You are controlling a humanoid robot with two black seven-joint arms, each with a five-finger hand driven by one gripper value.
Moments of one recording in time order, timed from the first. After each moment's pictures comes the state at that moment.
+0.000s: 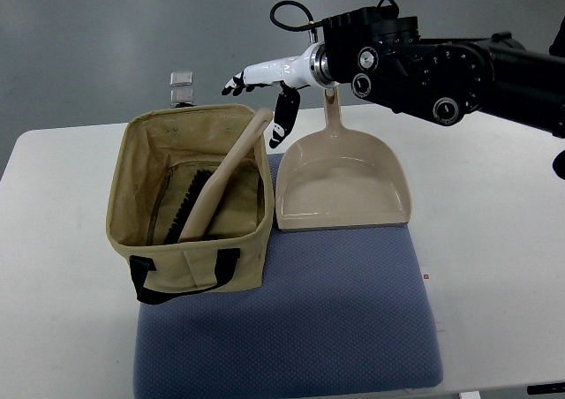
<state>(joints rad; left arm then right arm) 0.01 0.00 0.02 -0.23 -0.06 0.00 0.10 1.53 -0.13 -0.07 0.84 -0.99 0.34 -0.02</state>
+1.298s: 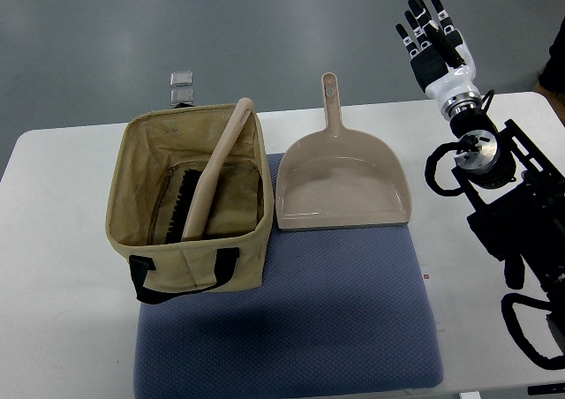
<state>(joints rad) 0.01 0.00 0.02 -0.23 -0.06 0.00 0.10 0.69 -0.02 1.33 0.81 -0.29 0.10 0.24</state>
